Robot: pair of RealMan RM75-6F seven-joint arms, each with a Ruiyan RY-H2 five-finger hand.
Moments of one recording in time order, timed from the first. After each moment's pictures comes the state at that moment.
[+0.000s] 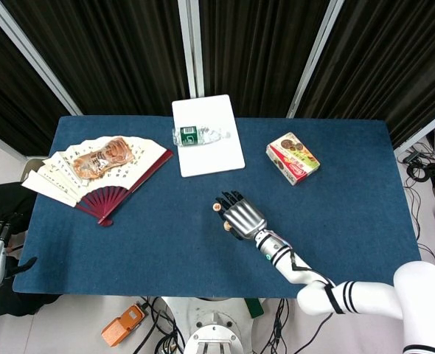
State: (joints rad) left arm -0.01 -1.27 -0.05 -1.35 1.44 1.50 -0.10; right arm 0.89 -1.66 0.11 -1.50 -1.10 0.89 -0.61
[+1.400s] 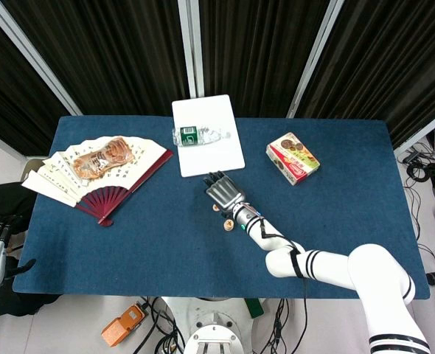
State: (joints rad) left arm -0.01 -1.27 -0.05 -1.37 1.40 1.47 -0.07; right arm 1.19 -1.80 0.17 -1.13 -0.82 0.63 -0.66
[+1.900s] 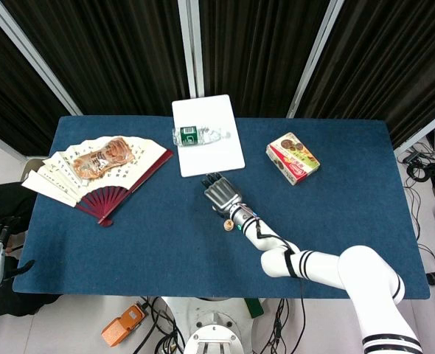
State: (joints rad) left arm 0.00 -1.27 -0.05 -1.35 1.40 1.47 -0.08; right arm 1.21 -1.85 0.15 -1.07 -0.81 0.62 -0.63
